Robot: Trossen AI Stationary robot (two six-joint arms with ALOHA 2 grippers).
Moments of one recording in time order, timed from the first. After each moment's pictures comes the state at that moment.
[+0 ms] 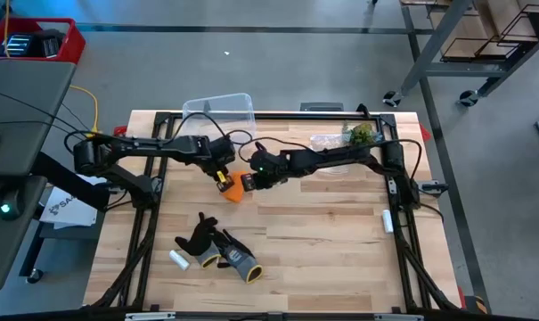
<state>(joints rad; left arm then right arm) 0.35 1.45 0.81 -0.62 0.01 -0.23 -0.10 2.10 1.54 -0.33 -0.09 1.09</state>
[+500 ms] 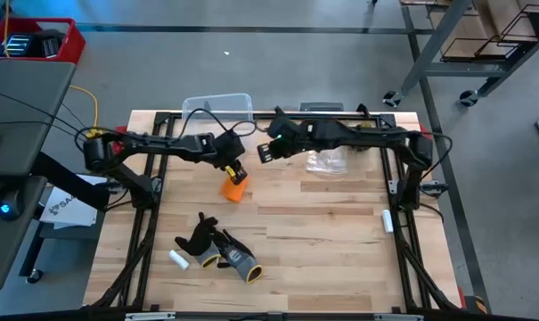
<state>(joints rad) 0.38 1.53 0.81 -0.31 0.04 -0.28 -0.21 1.86 1.60 -0.65 0.10 0.85</state>
